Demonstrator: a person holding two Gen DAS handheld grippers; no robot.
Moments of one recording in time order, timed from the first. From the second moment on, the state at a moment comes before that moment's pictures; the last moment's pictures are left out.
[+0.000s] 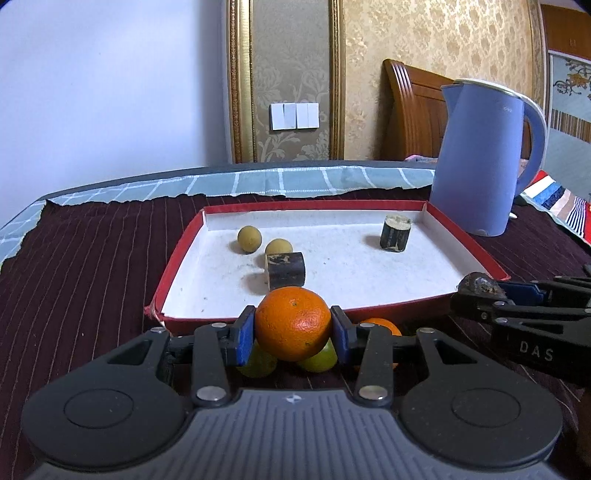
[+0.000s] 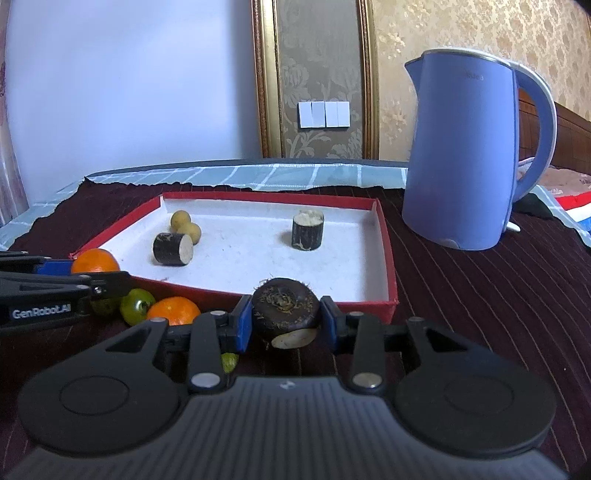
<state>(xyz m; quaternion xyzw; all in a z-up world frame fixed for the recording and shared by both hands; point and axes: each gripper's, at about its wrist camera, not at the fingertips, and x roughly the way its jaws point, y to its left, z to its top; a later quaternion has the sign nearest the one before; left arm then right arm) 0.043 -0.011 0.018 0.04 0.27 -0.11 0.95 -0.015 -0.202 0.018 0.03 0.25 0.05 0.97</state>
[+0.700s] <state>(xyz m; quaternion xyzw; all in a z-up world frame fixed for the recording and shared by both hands) 0.073 -0.017 0.022 0.05 0.27 -0.10 0.96 0.010 -0.190 0.034 0.03 0.24 0.04 0.97</state>
